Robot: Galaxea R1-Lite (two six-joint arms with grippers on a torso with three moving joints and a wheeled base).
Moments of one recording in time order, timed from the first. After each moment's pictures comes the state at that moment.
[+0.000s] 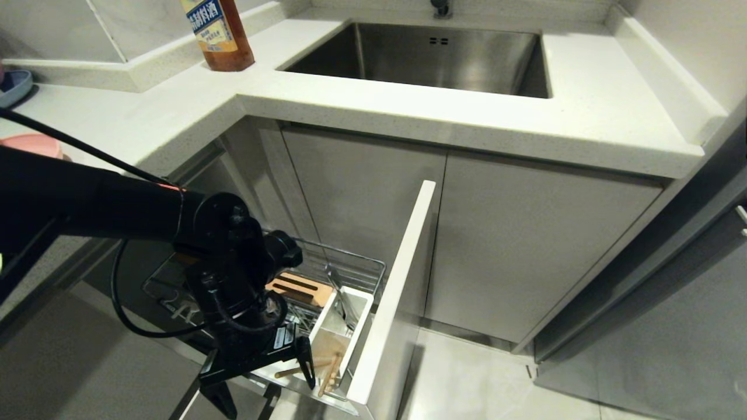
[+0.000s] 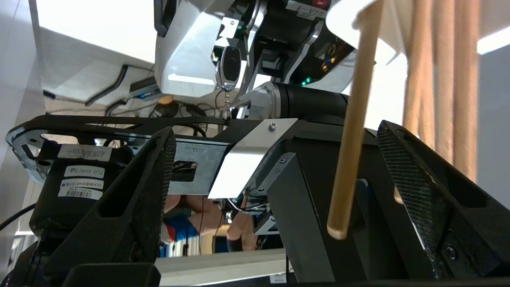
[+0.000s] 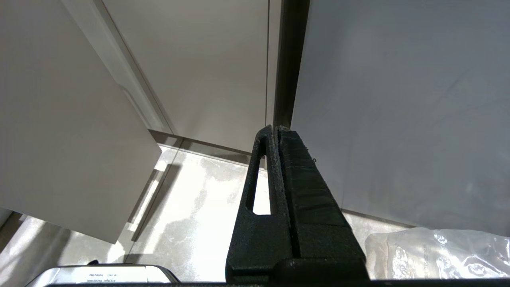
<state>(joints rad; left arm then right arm) -0.39 1.97 -1.38 1.08 -0.22 -0.65 0.00 0.00 0.00 0.00 -0.01 0.01</state>
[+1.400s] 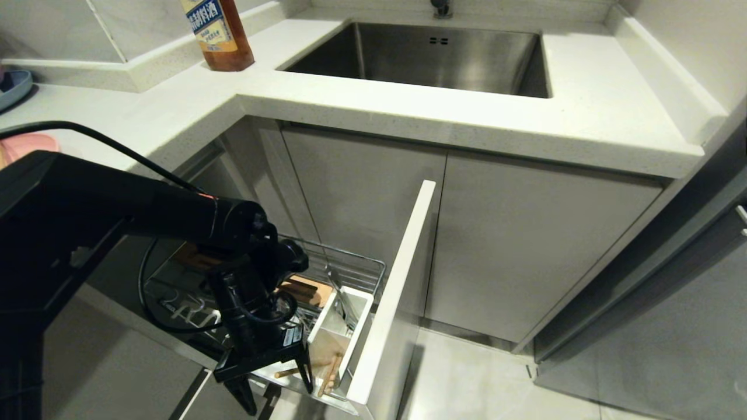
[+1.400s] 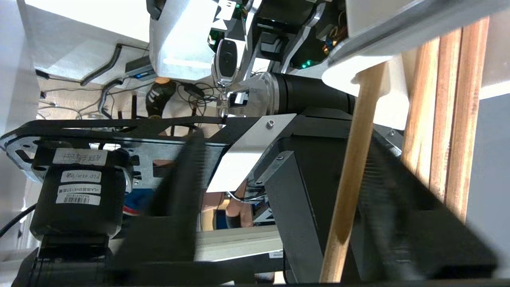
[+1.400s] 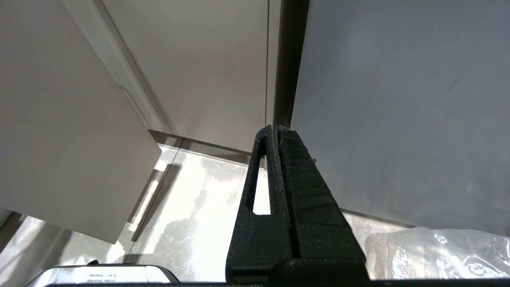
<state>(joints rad) -0.35 2.09 -1.45 1.13 -0.28 -0.59 0.00 0.00 0.00 0.00 -0.01 0.01</state>
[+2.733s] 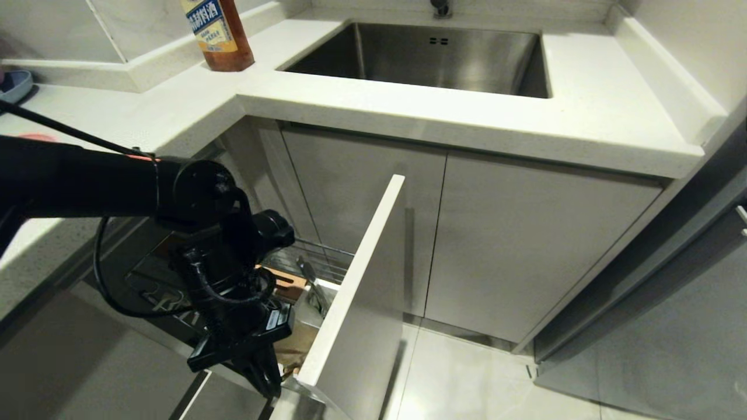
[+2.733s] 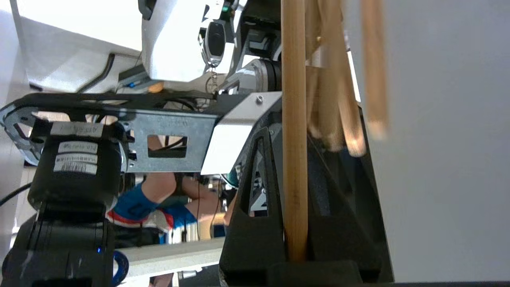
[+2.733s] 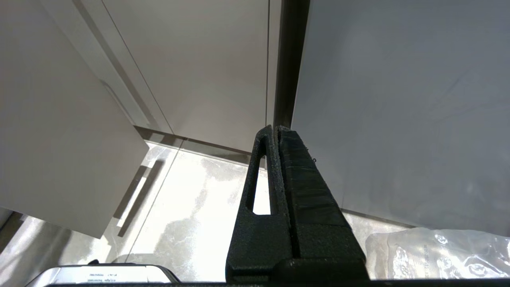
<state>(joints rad) -0.38 1.94 -1.52 1.25 -0.29 -0.62 0.00 0.00 0.00 0.00 -0.01 0.01</state>
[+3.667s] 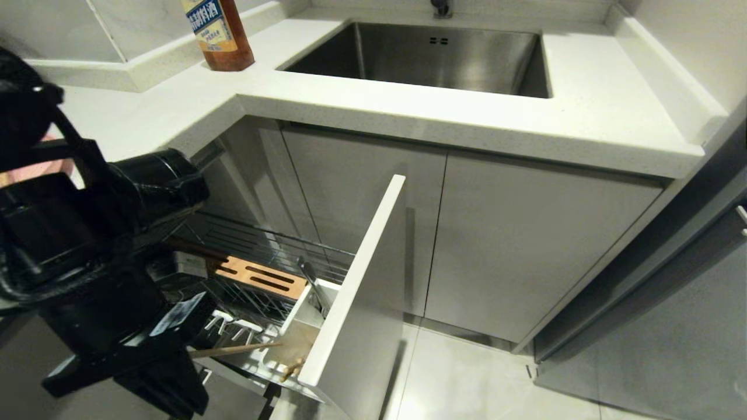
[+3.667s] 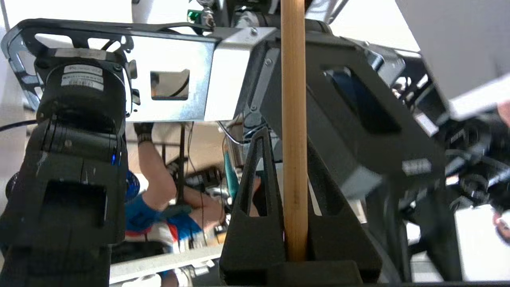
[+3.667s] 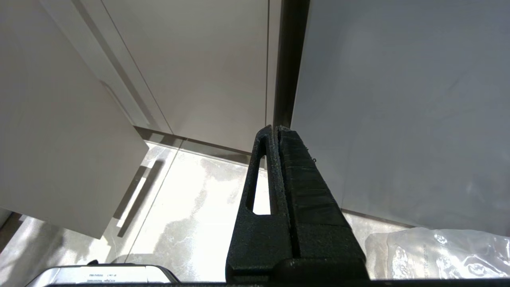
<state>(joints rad) -0.43 1.62 -1.60 1.52 -0.31 -0.64 0.00 0.00 0.00 0.00 -0.01 0.01</state>
